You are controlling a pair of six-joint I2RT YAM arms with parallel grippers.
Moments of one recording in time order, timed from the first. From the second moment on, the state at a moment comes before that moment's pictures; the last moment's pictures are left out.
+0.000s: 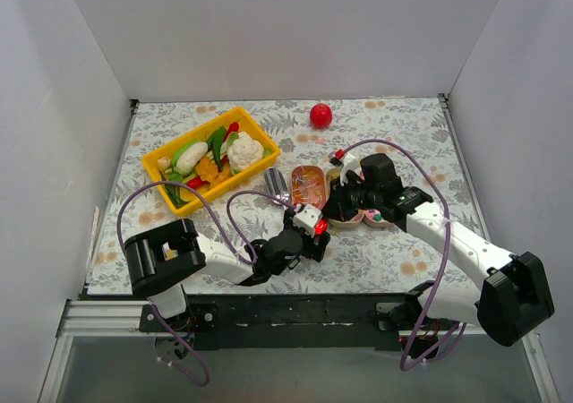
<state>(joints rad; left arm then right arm) -1.20 1.68 0.56 0.76 -0.46 -0.26 0.57 1.20 0.81 -0.32 -0.53 0.17</state>
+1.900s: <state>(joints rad) -0.71 0.98 0.60 -0.02 -0.50 -0.50 0.38 1.15 0.97 -0.50 -0.23 0.37</state>
